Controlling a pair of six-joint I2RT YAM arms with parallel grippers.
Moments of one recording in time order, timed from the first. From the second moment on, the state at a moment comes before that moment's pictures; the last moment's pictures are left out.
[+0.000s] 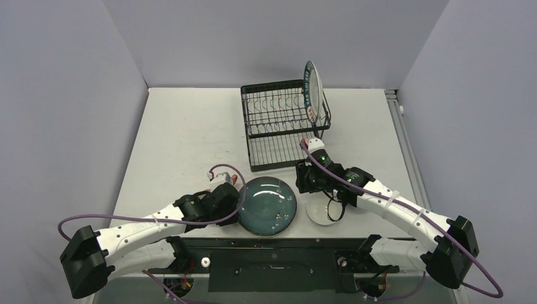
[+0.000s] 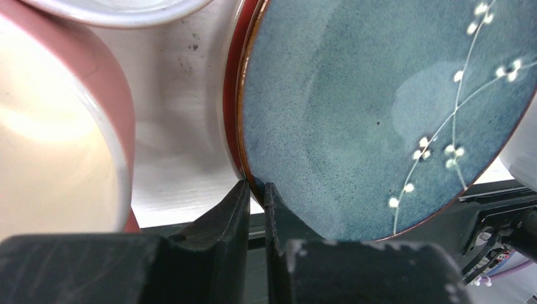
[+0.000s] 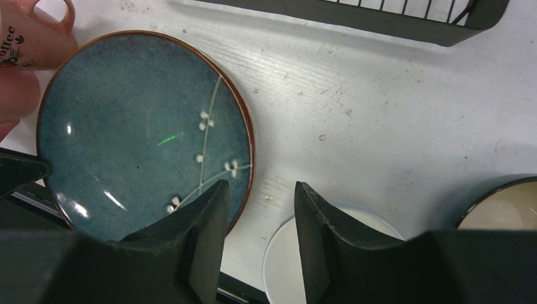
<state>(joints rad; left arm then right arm) -0.96 0.99 0.55 -0.61 -0.20 -1.10 0.79 1.14 0.87 -0.57 0.16 0.41</state>
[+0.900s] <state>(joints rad) -0.95 0.99 0.50 -0.51 -0.20 -1.10 0.79 1.33 0.87 -0.54 0.02 0.44</state>
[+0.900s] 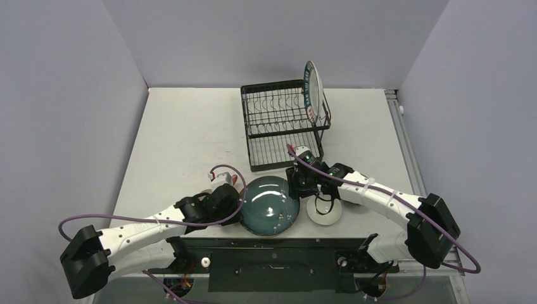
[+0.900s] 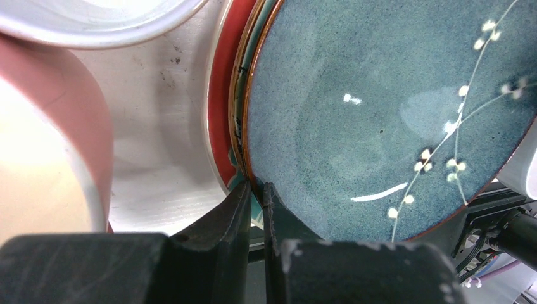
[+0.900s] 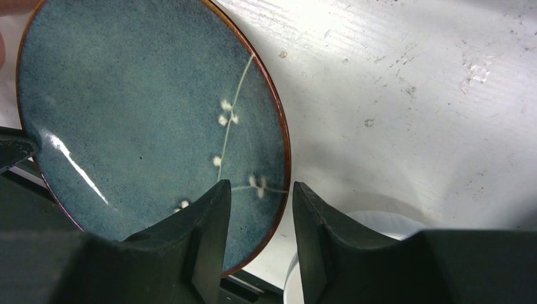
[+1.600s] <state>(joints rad) -0.95 0.99 0.49 -0.47 -0.20 -1.09 0.79 1.39 0.85 -0.50 0.00 0.46</state>
